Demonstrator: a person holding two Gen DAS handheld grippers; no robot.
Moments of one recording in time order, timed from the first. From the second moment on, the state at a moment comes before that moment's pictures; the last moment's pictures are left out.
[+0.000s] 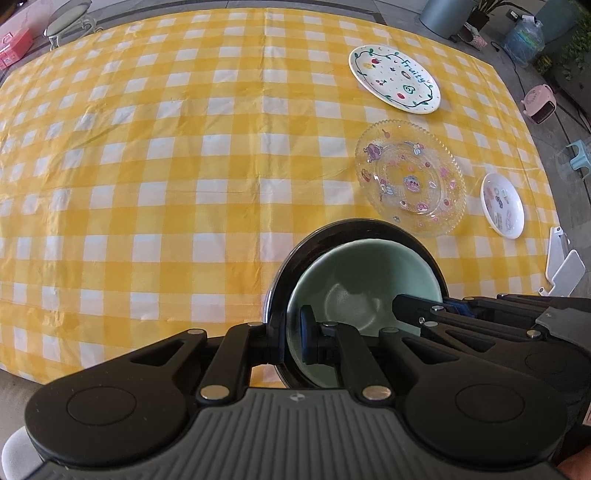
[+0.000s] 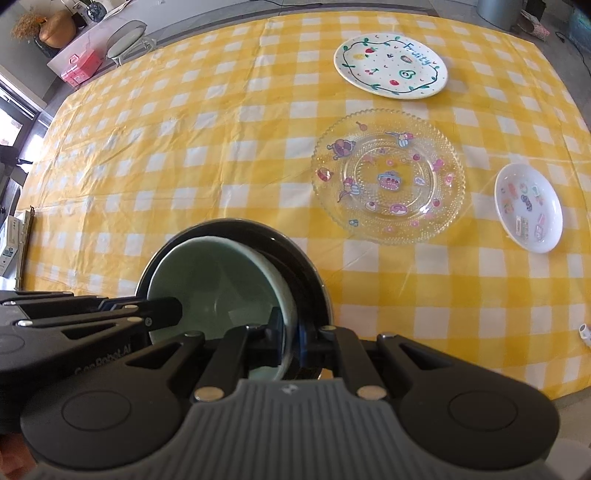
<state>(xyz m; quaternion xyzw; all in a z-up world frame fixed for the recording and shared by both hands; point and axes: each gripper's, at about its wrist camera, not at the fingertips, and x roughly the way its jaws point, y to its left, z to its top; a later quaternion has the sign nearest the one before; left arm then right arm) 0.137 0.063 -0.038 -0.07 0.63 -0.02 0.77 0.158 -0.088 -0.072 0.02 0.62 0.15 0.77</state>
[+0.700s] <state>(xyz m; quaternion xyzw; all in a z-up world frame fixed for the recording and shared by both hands) 0.111 0.083 0.009 -0.11 0.54 -0.05 0.83 0.146 -0.110 -0.018 0.05 0.52 0.18 0.83</state>
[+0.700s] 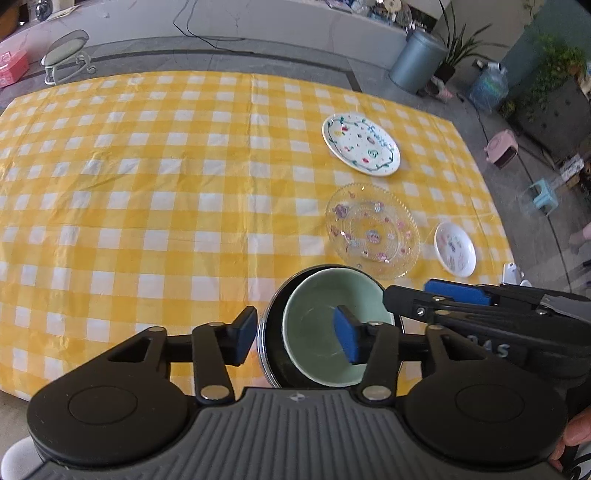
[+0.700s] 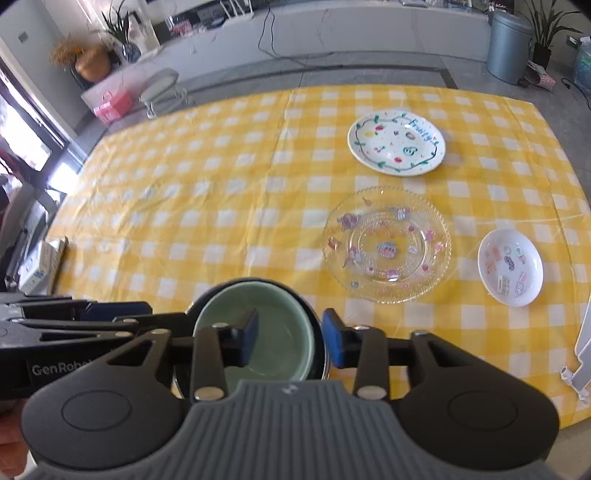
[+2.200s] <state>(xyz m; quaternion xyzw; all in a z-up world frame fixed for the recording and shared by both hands) 0.091 0.148 -0.091 -0.40 0.49 0.03 0.77 0.126 -0.144 -0.138 0.37 0.57 0.11 0.73</state>
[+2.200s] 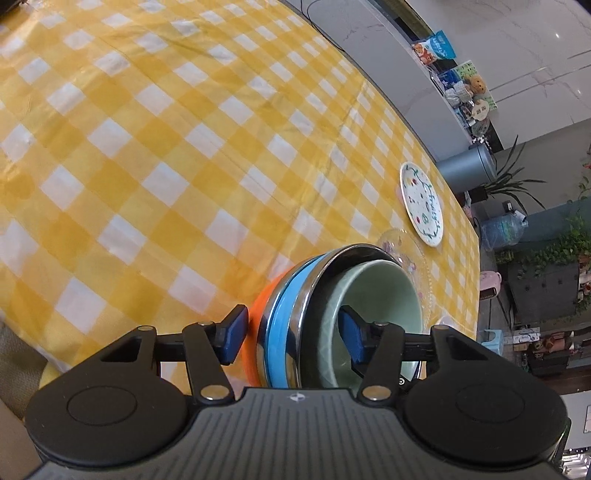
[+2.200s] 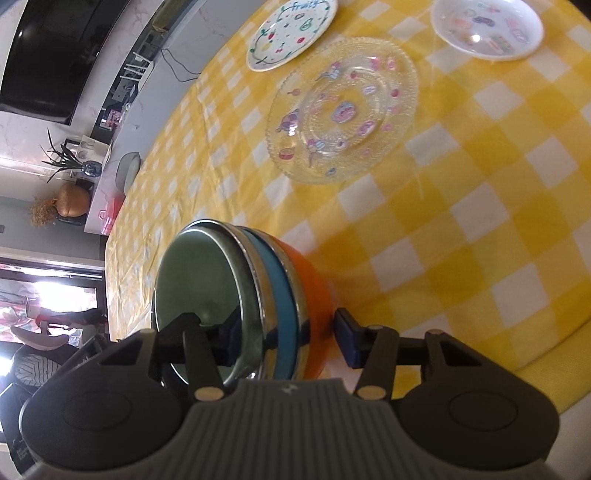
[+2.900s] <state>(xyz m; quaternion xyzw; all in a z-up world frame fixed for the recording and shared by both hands) 0.108 0.176 -0.051 -0.33 0.43 0.07 0.84 0.157 -0.099 -0.105 0.30 0.54 0.14 0.77</state>
